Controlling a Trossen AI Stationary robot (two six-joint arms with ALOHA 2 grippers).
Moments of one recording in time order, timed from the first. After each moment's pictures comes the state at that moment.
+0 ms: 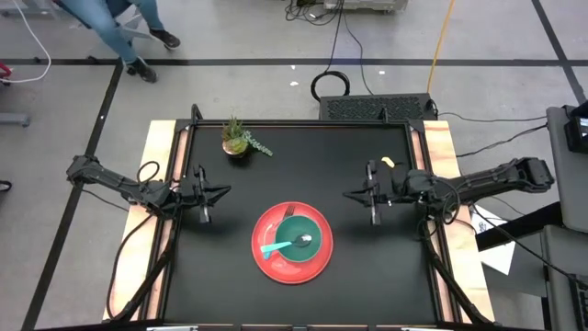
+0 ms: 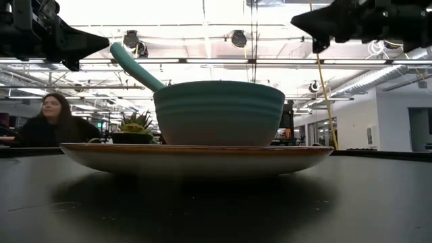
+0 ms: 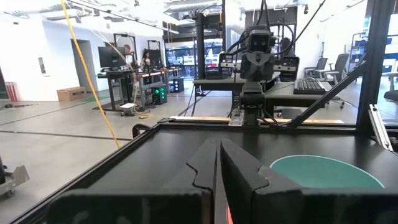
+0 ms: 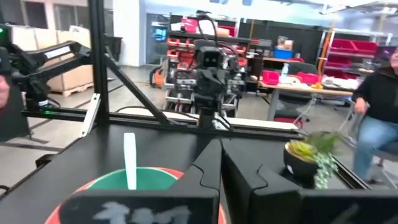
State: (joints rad) left arm -0.35 0.28 0.01 0.42 -0.55 0.13; right arm 0.06 0.87 0.28 0.63 0.03 -0.08
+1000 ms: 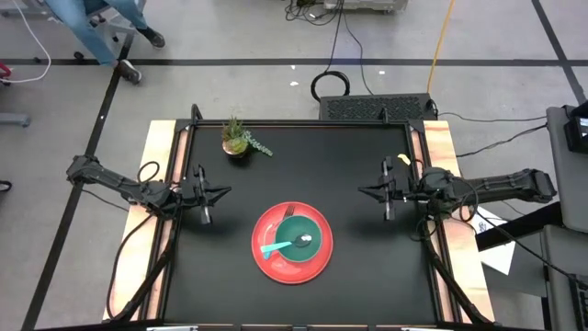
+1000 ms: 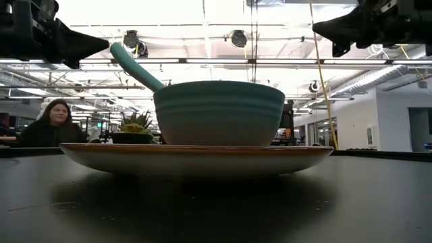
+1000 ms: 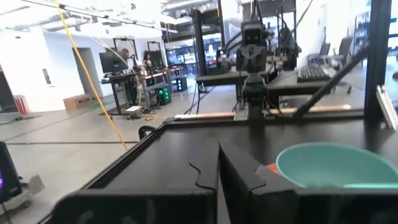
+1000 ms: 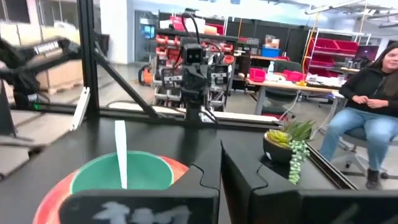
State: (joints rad) left arm -0.35 0.28 0.01 0.41 -0.55 0.20; right arm 0.02 0.52 0.21 0.36 0.03 -0.09
